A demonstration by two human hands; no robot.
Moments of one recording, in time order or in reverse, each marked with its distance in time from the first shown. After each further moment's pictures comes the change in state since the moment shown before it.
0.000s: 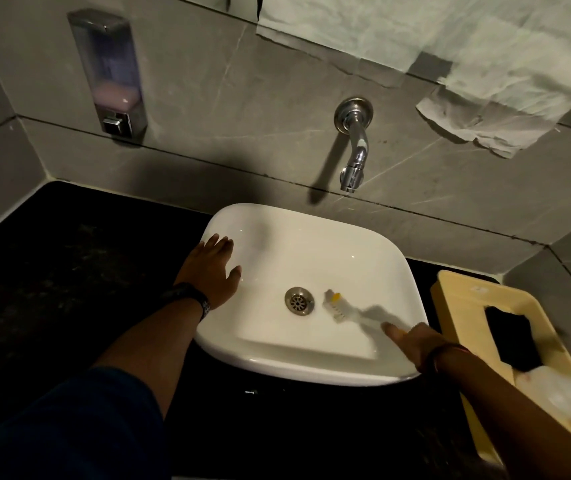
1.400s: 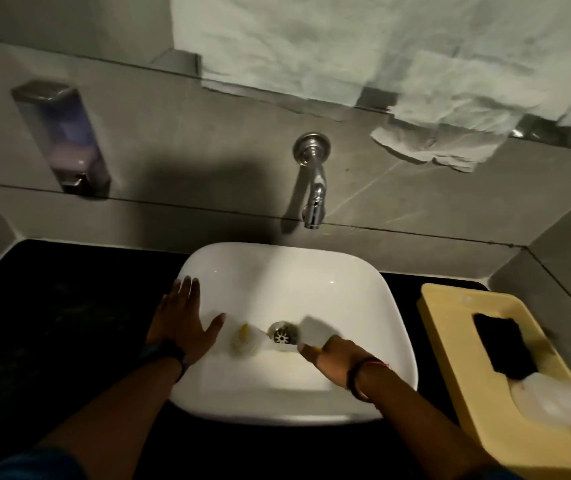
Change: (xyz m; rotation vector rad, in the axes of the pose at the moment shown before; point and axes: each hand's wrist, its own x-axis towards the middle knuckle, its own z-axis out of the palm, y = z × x) left_hand 0.003 0.003 0.006 0.054 -0.062 -0.184; right_hand -0.005 -0.075 0.031 -0.090 -0.154 -0.191
